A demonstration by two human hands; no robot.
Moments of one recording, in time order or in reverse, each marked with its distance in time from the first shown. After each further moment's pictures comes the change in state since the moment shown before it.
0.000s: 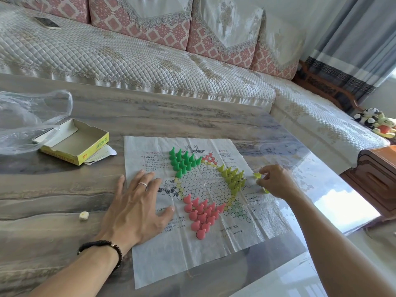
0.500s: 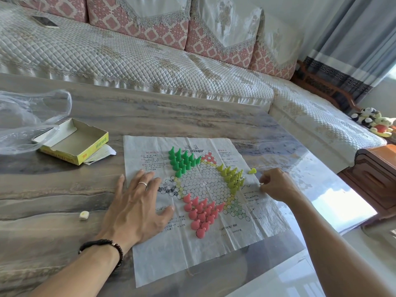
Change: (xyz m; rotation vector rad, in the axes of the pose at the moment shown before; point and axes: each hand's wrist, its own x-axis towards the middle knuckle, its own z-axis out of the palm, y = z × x) left_hand 0.000 0.000 0.000 -0.002 -0.004 0.001; right_hand -0.010 0.001 0.000 -0.059 -0.042 0.063
